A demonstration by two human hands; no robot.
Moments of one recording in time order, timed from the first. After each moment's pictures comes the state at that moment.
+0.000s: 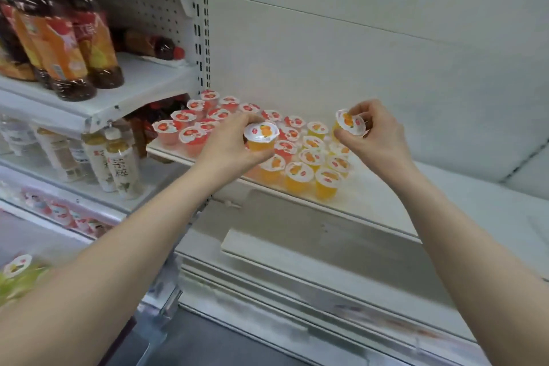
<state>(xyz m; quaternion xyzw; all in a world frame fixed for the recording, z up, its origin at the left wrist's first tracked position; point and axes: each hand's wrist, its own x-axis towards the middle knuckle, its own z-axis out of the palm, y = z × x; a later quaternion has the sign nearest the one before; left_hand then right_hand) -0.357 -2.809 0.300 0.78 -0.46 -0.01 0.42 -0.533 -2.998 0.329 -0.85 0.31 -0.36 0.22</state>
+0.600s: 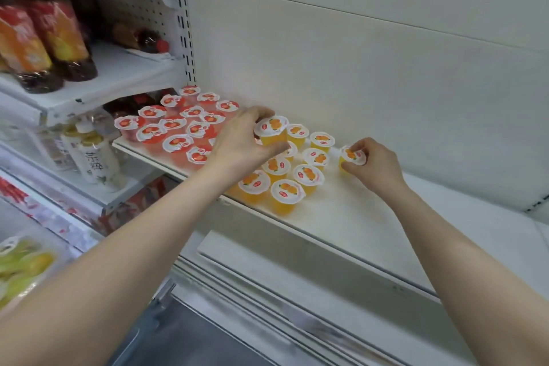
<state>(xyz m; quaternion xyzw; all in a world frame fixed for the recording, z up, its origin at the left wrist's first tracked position) -0.404 -2.925 0.296 0.82 -0.40 0.04 0.41 -0.552 -3.163 0.247 -0.88 0.35 -0.22 0.24</state>
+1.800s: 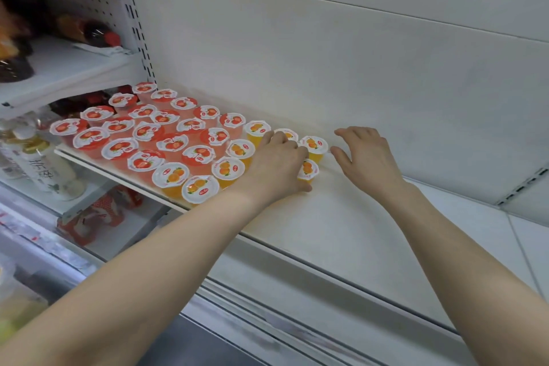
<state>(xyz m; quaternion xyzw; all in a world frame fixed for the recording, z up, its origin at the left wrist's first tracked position) -0.459 -3.054 0.258 0.82 -0.56 0.09 0.05 -0.580 -3.215 0.254 -0.95 0.24 -0.20 -0.01</state>
